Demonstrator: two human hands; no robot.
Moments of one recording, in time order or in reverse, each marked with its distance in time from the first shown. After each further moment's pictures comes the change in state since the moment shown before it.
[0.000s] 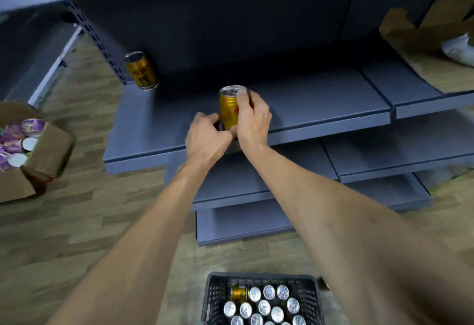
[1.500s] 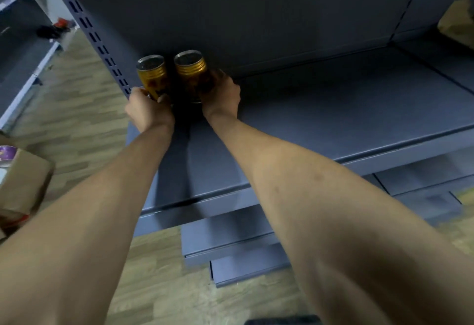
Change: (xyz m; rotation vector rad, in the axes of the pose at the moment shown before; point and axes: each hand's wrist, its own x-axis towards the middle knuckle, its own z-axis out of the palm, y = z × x) left_hand 0.221 -0.150 -0.083 -0.108 0.497 -0.252; right_hand 0.122 0.027 0.229 -0.511 -0.039 -0.245
